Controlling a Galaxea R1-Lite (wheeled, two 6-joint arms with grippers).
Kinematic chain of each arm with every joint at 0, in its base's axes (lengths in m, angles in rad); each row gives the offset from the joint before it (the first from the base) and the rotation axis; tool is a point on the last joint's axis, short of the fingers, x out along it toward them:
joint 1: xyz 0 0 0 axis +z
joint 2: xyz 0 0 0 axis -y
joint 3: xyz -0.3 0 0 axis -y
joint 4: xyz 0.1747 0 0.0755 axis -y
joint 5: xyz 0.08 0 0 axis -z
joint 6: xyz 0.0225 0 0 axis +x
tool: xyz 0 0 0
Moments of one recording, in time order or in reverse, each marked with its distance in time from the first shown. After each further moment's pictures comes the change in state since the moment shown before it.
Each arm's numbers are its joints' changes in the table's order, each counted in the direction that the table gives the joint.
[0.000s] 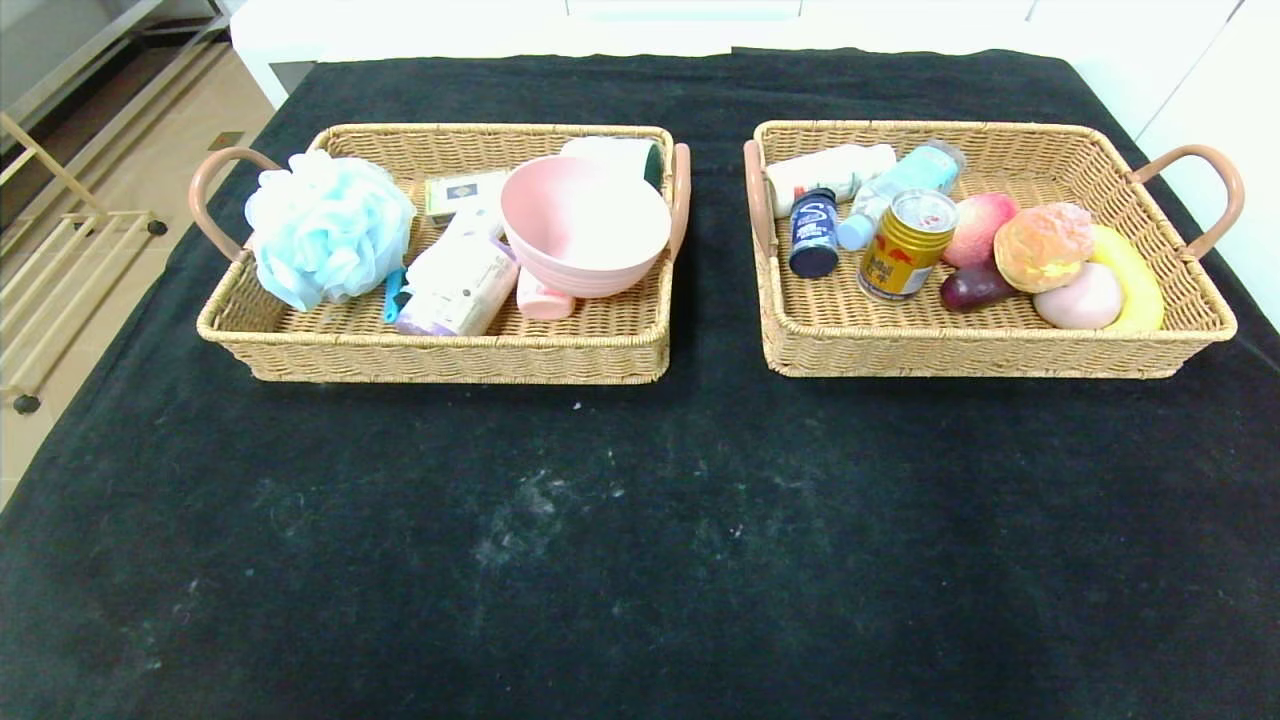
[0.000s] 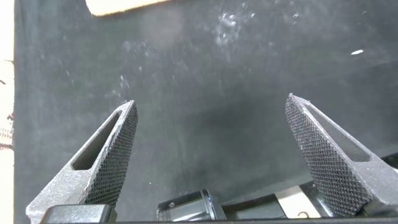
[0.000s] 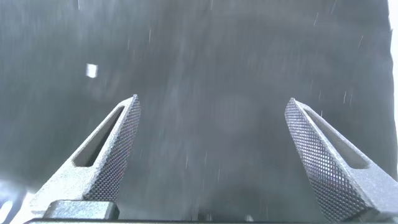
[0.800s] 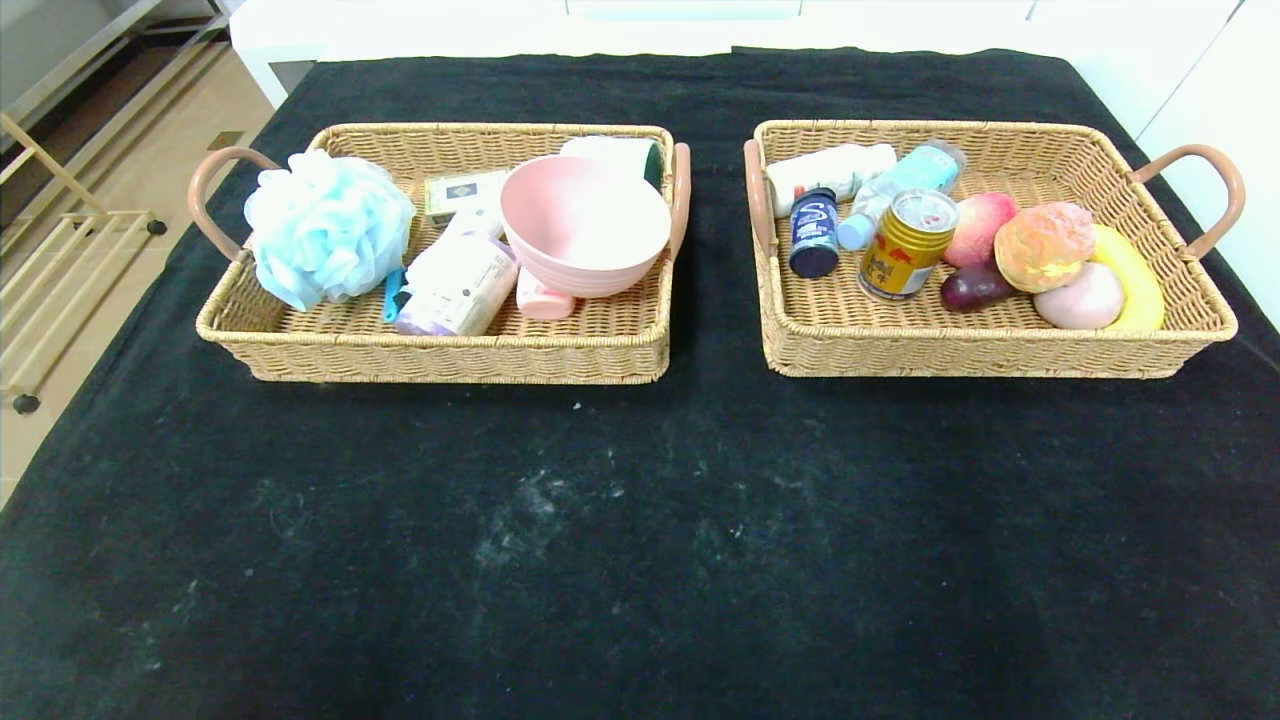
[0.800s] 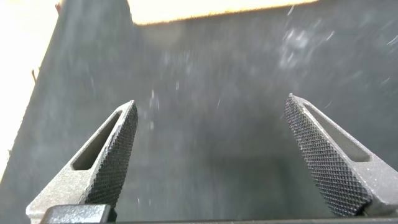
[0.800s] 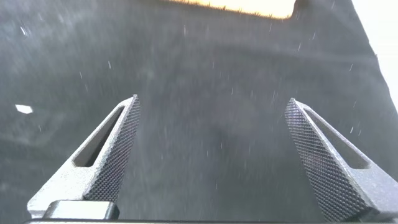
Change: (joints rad) left arm 0.001 0.053 -0.712 0.804 -0.179 -0.028; right arm -0.002 0.049 -0.598 0.742 0.084 -0.002
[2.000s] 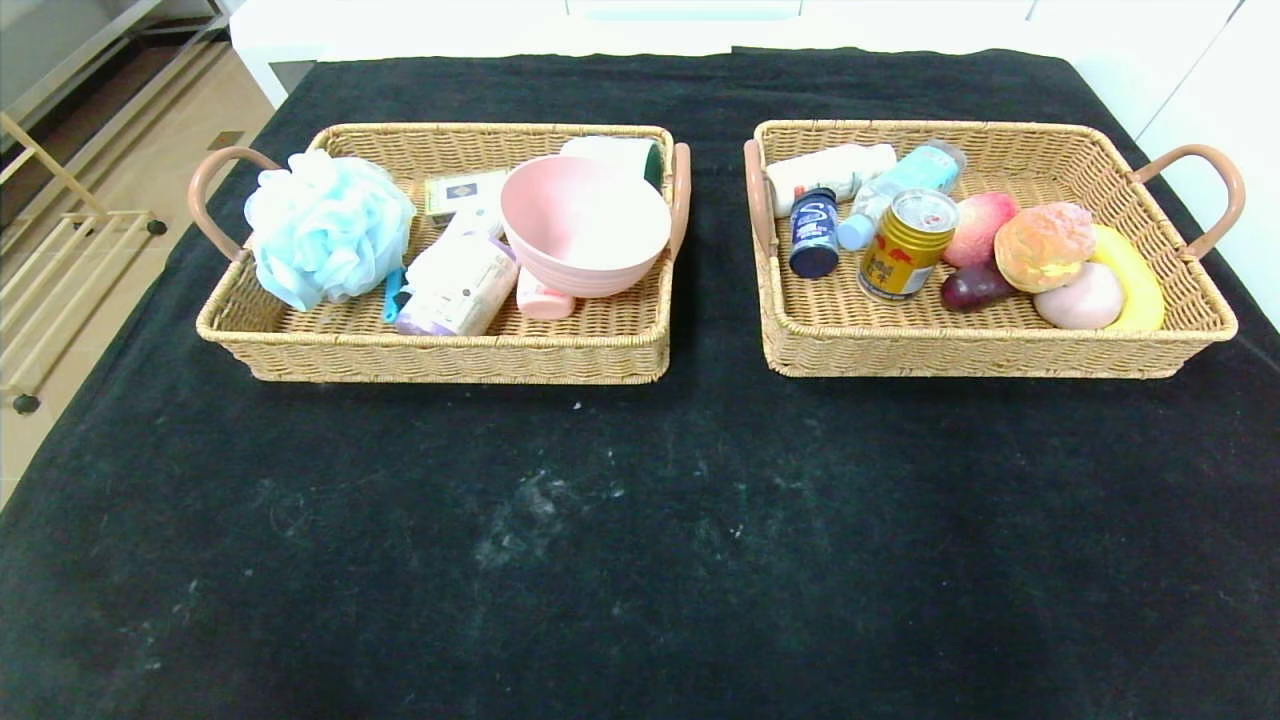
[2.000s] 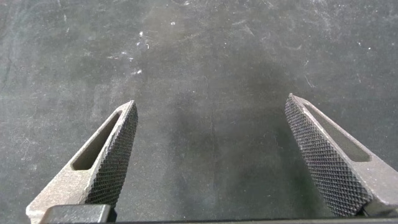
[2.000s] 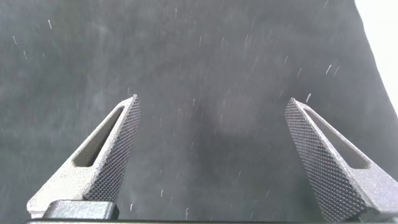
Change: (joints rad) left arm 0.000 0.000 -0.192 0.063 -0.027 -0.005; right arm 0.000 0.000 0.022 -0.179 0.159 0.045
